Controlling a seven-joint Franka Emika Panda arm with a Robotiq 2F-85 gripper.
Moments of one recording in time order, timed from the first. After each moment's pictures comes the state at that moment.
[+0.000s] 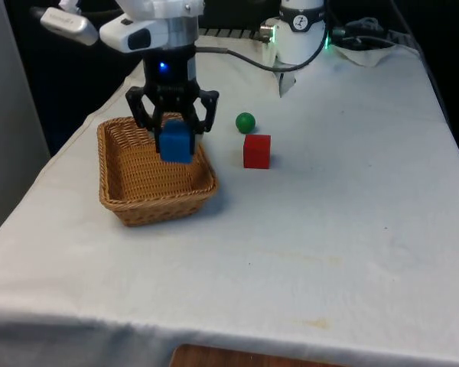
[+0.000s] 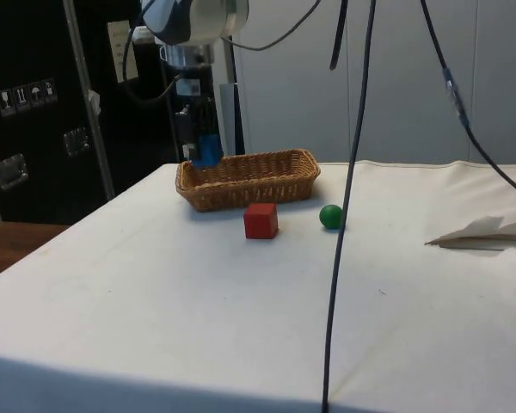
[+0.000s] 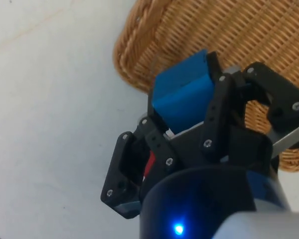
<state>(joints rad) 0.27 0.71 -0.63 -1.61 0.49 2.24 -0.56</state>
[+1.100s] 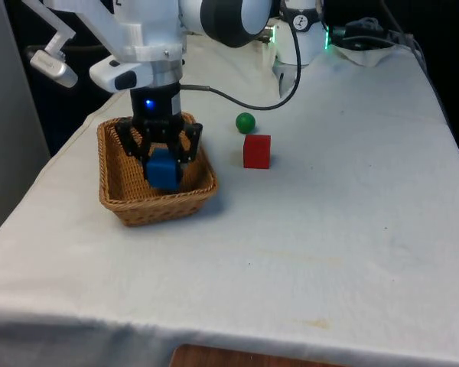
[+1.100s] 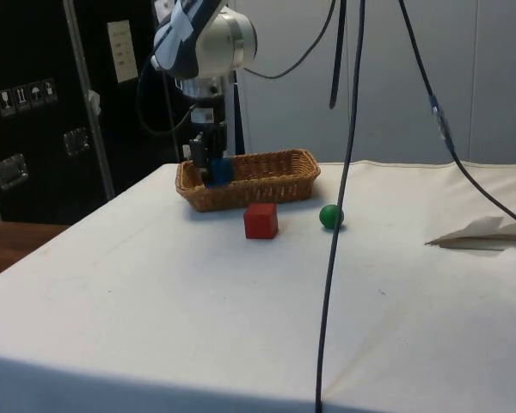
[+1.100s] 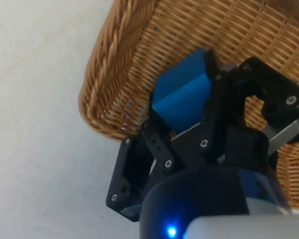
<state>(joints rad) 0.23 0.83 -0.64 -1.60 0.61 2.31 -0.65</state>
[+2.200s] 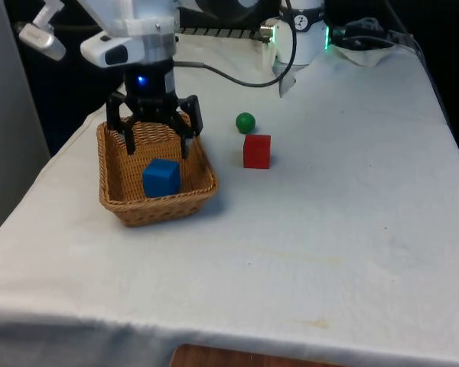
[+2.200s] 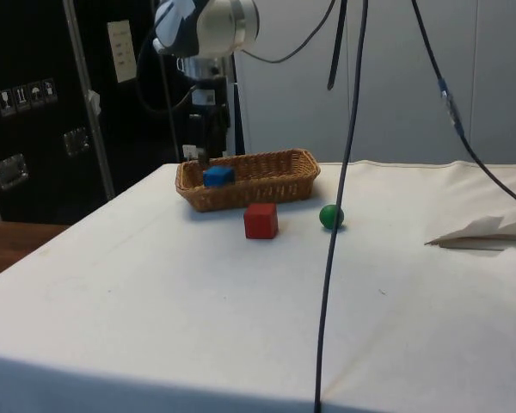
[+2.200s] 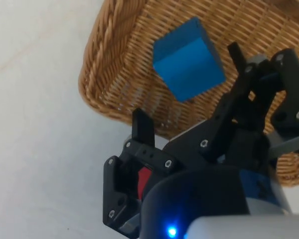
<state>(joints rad) 0.25 0.77 -0.68 -1.62 0.59 2.26 -0.64</state>
